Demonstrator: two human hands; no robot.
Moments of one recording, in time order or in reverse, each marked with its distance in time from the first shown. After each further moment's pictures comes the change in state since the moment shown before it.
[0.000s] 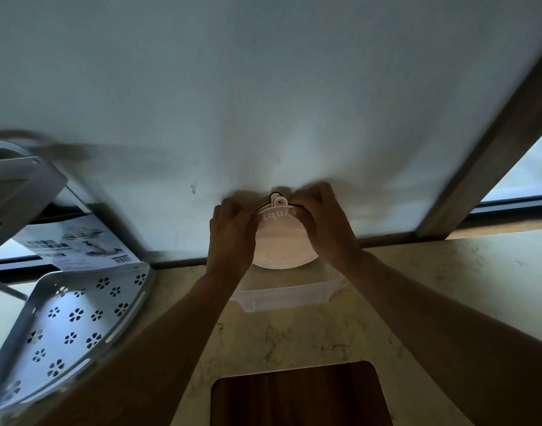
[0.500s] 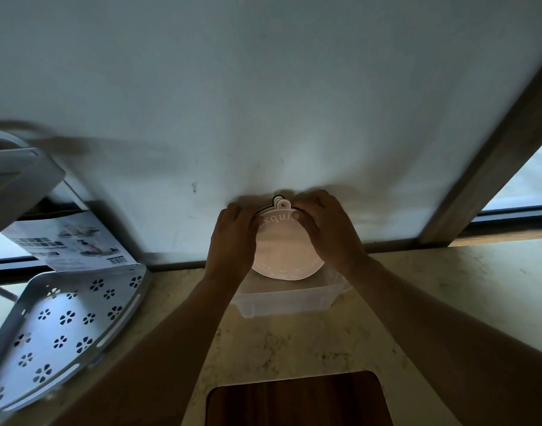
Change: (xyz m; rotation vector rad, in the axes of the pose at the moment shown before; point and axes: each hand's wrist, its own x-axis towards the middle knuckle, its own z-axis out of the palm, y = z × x) left_hand -0.001 -0.001 0.002 -0.027 0.004 0.034; right_hand -0.002 0.006 0.002 -0.045 0.010 -0.045
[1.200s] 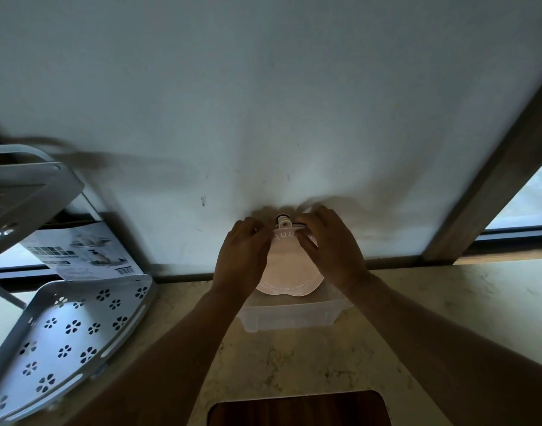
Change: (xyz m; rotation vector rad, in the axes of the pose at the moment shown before) left_hand -0.006 0.008 -0.008 0.057 0.029 0.208; right_hand -0.003 -0.009 -0.001 -0.192 0.039 -0.100
